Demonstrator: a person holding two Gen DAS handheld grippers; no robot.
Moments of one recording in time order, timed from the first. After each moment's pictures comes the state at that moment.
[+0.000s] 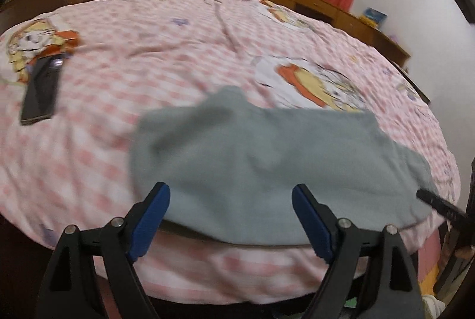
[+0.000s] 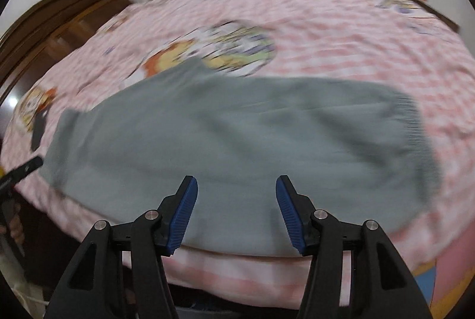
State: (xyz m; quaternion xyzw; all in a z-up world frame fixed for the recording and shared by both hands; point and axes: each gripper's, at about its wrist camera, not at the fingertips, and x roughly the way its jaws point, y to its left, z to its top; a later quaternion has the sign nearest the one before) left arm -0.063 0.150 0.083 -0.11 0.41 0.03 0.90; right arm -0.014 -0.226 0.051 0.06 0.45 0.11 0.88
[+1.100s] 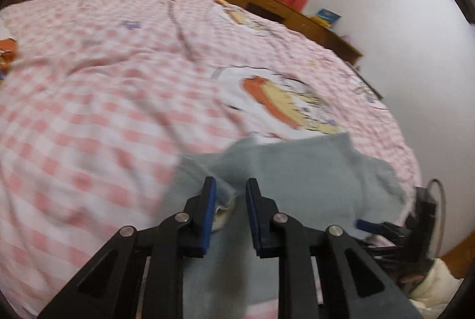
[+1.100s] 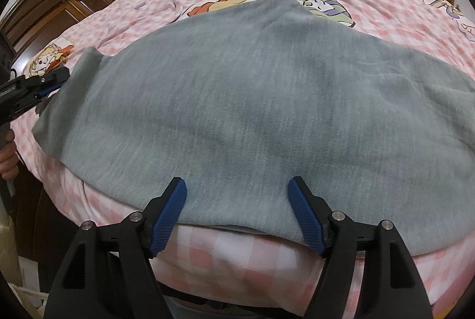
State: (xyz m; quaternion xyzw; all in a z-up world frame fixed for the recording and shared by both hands) left arm 0.003 0.168 0.074 -0.16 0.40 -0.15 0.89; right arm -0.011 -0.150 -0.001 0.02 0.48 0.16 0.86
